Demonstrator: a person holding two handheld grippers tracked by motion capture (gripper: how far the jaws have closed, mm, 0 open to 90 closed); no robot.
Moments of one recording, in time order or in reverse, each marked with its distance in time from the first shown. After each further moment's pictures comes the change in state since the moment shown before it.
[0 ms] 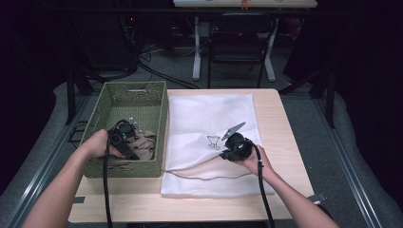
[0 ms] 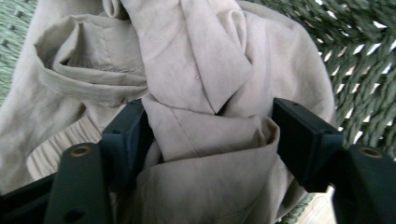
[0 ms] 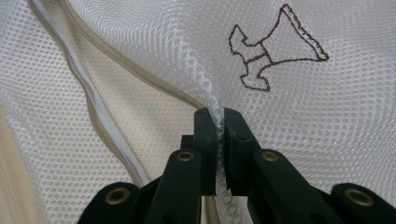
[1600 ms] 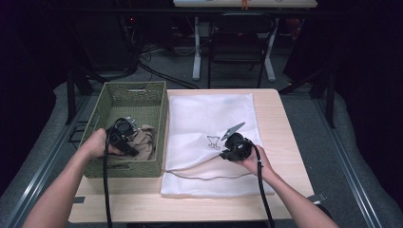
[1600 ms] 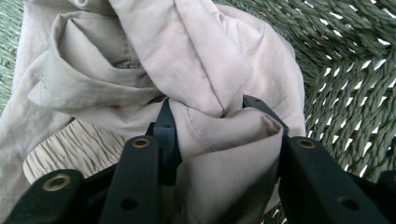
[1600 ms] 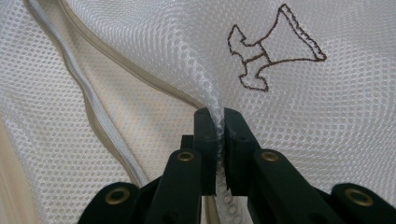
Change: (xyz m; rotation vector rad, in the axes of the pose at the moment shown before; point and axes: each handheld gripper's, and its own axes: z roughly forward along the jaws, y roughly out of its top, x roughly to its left) left arm -0.001 -0.003 -0.006 -0.067 0.062 0.017; right arm 0.002 0.001 0.000 0.009 -0.011 0.011
